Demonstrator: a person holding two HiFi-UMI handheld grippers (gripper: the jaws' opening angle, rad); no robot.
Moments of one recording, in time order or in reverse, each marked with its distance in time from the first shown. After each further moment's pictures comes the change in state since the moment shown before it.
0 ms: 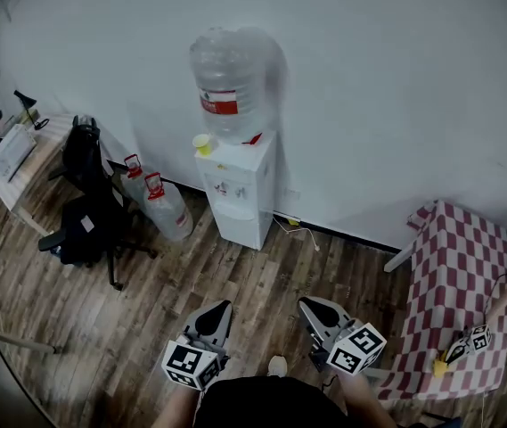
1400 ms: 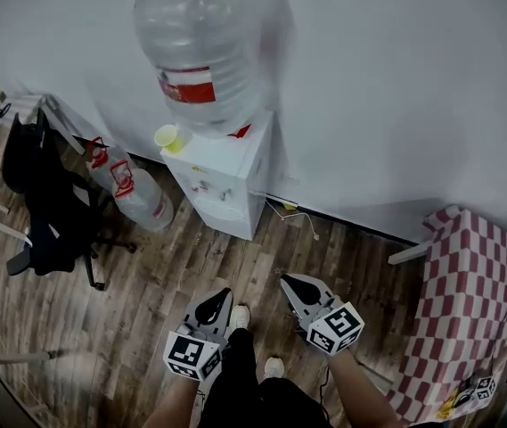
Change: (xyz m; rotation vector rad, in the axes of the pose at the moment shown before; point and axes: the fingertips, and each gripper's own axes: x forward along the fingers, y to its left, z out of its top) left arm 0.229 0.138 -0.051 -0.060 0.143 -0.040; right arm 0.209 -0.211 -0.040 -0.091 0.139 -0.054
